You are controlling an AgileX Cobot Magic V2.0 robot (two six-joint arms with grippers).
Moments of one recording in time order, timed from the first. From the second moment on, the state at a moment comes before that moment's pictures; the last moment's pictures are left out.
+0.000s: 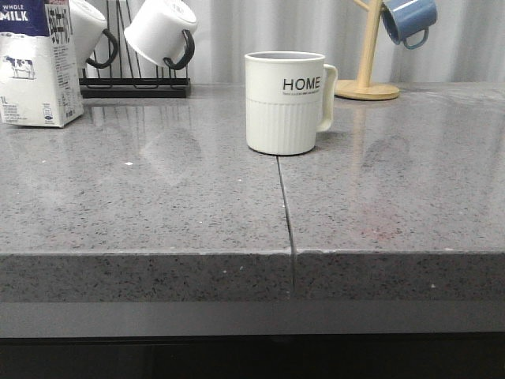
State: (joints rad) left arm -0.05 0.40 -0.40 0.03 0.19 0.08; right arm 0.37 0.30 -0.33 0.03 0.18 0.01
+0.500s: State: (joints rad) left arm -0.04 0.87 -0.61 -0.03 0.12 0.08; right arm 0.37 0.30 -0.33 0.03 0.18 0.01
